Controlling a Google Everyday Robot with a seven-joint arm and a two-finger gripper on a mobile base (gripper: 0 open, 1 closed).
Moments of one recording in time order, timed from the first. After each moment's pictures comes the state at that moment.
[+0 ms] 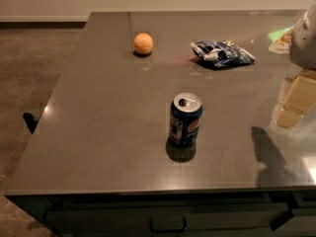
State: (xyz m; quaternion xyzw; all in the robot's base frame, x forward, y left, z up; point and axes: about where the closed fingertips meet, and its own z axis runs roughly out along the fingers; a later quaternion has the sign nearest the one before) arm 0.438 -0.217 0.976 -0.60 0.78 -0.03 0.16
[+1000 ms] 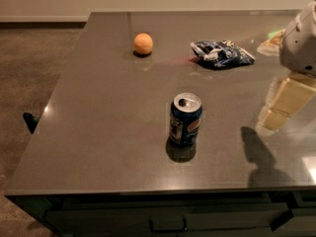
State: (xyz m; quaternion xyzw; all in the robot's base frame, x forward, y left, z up) arm 0.438 -0.193 0.973 -0.61 0.77 0.00 0.19
